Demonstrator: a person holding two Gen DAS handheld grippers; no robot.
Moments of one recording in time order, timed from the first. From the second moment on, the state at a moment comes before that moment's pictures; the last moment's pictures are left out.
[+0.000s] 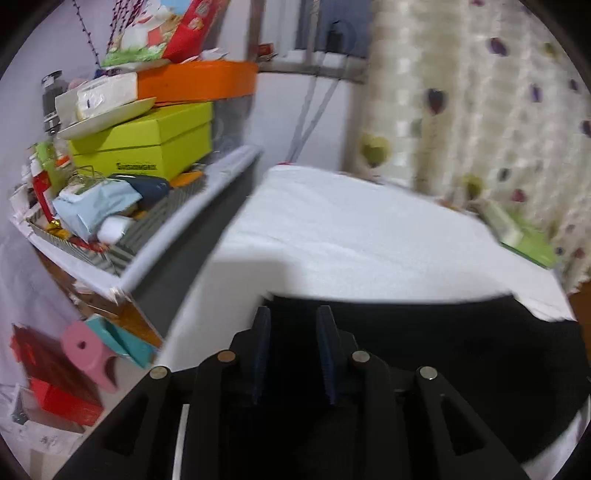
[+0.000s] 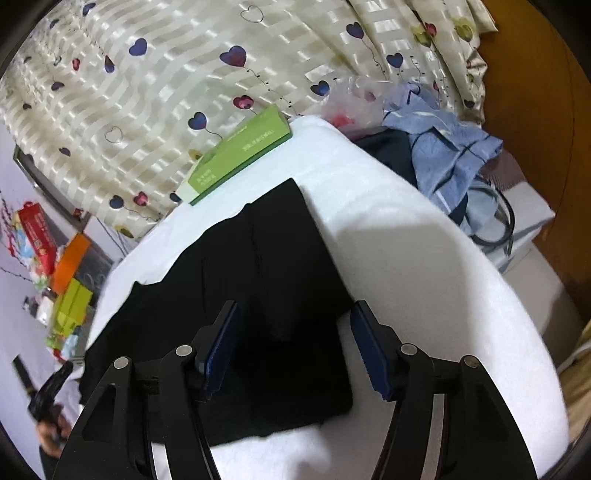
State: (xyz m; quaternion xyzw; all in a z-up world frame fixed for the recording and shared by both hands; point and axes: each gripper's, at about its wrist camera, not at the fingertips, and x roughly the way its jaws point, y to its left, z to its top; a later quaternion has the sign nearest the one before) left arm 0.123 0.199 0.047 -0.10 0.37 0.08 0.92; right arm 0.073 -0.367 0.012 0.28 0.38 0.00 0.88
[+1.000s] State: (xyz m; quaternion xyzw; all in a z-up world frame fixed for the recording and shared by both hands) left arm 0.029 0.197 0.029 -0.18 0.36 0.09 0.91; right arm 0.039 -0.265 0.051 0.06 0.36 0.14 0.92
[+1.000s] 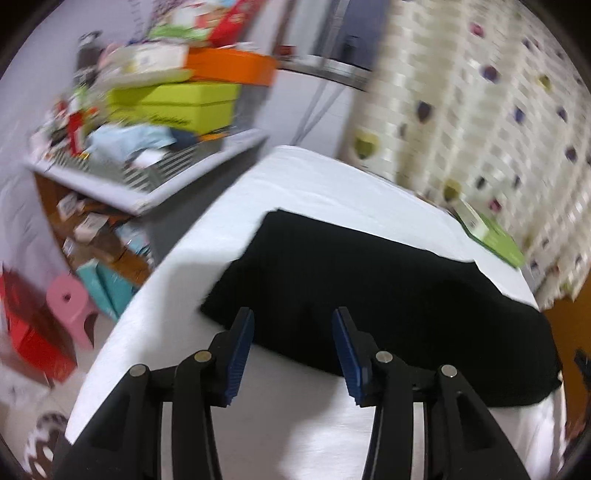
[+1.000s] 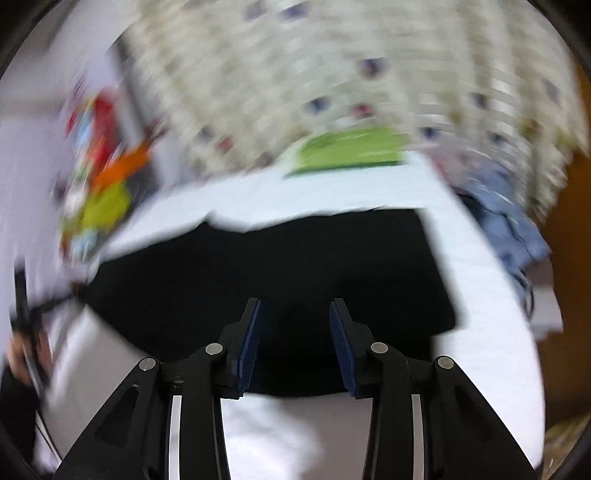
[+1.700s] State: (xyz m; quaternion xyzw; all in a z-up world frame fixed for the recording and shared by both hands) left arm 0.070 0.198 0.010 -0.13 0.40 0.19 0.88; right arm 0.037 -0.162 0.015 -0.26 0.37 0.28 0.85
